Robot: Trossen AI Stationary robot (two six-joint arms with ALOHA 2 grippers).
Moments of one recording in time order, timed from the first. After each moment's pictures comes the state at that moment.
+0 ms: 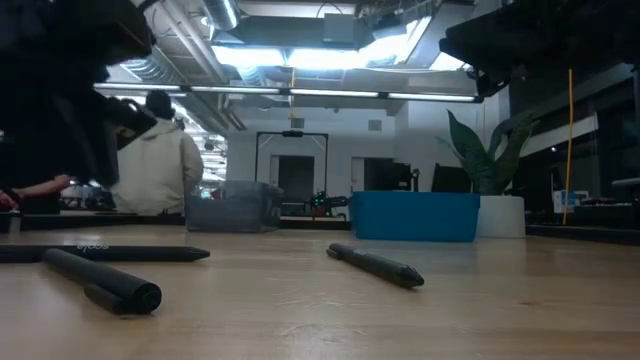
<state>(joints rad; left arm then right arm) -0.54 1.34 0.58 -0.15 -0.22 -0.44 0.39 1.16 0.33 0.74 0.32 0.07</state>
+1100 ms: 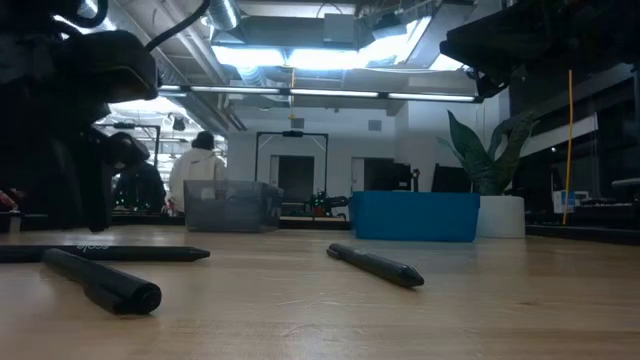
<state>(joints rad) -0.52 1.45 0.58 -0.11 -0.17 -0.55 0.39 1.16 0.33 0.73 0.32 0.07</state>
